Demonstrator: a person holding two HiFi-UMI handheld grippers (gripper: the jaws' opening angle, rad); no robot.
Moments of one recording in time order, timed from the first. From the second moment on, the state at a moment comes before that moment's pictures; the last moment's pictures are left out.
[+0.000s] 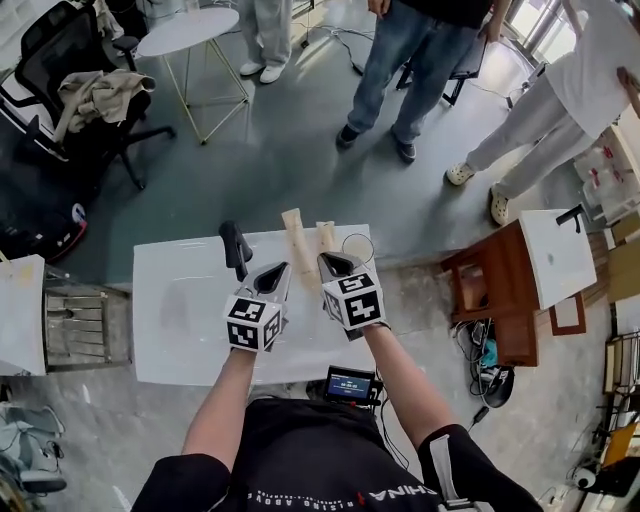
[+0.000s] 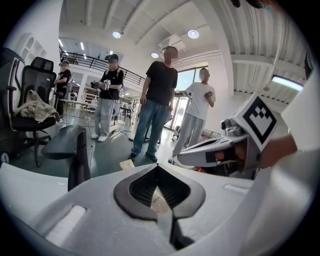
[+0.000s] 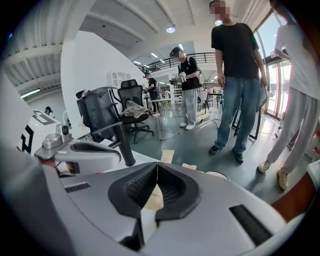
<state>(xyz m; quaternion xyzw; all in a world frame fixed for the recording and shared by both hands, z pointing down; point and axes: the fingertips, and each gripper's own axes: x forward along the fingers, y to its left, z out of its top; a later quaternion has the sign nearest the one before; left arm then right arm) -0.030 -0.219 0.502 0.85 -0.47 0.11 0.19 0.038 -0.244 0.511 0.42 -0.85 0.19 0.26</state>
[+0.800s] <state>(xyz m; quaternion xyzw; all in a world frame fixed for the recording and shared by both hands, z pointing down) -0.050 -0.235 0.585 0.79 -0.54 0.12 0.27 -0.015 -0.312 0.617 0.40 -0.81 0.26 0.35</state>
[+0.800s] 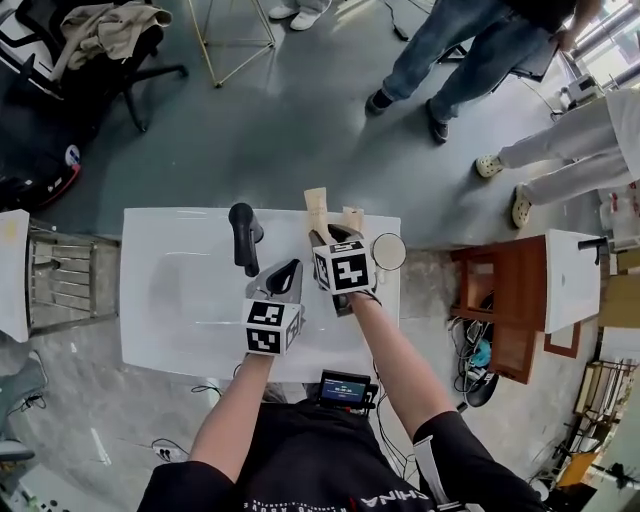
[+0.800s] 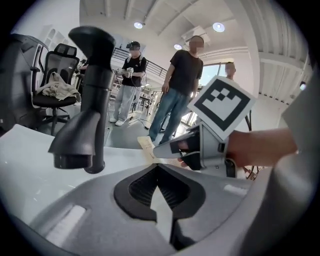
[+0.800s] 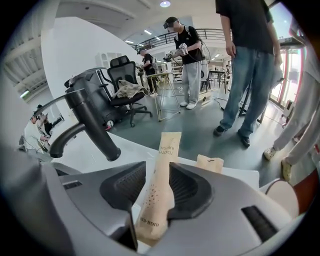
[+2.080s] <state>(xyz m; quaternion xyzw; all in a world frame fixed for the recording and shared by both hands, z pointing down) -0.044 -0.228 0.569 0.82 -0.51 0.12 0.25 -0.005 -0.306 0.564 0.43 -0.82 0.24 0.28</state>
